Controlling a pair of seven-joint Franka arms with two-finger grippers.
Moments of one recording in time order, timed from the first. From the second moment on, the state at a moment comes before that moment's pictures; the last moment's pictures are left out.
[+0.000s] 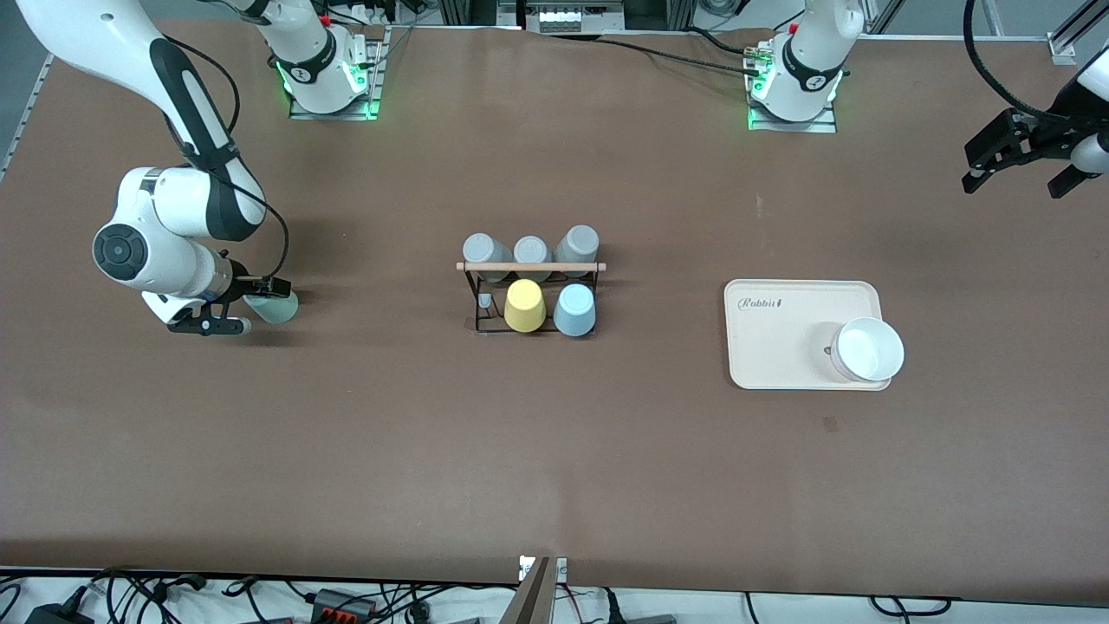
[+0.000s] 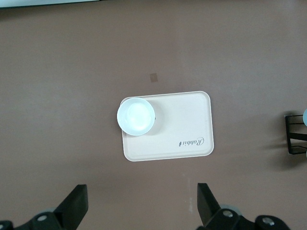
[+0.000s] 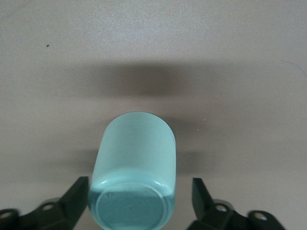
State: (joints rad) left arm 0.04 -0.14 -0.05 -1.68 0.01 1.65 0.06; right arm -0.02 0.36 -0.02 -2.15 -0.05 2.32 0.02
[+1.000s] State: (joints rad) left arm 0.05 -0.14 -0.05 -1.68 0.01 1.66 0.06; right arm -0.01 0.36 0.18 -1.65 -0.05 1.92 0.02
